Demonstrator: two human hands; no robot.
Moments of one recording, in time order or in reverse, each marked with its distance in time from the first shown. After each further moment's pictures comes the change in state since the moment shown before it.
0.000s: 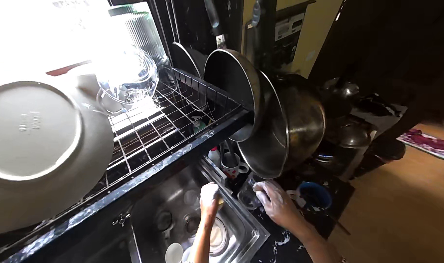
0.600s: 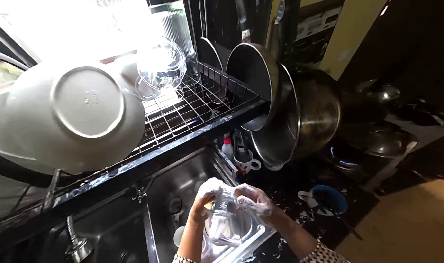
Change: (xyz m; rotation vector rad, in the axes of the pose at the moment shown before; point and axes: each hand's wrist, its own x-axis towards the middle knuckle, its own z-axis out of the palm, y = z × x) left_hand -0.058 0.070 -0.064 -0.750 -0.307 0.027; right_hand 0.000 -0.050 0.030 0.992 -0.401 -0.123
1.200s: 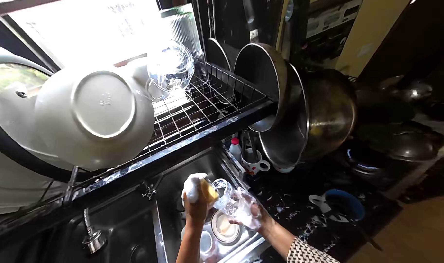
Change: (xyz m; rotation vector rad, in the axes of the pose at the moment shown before) left_hand -0.010 0.038 0.026 0.864 0.585 0.411; right_hand 0.017 0.062 0.031 0.951 0.109 0.545
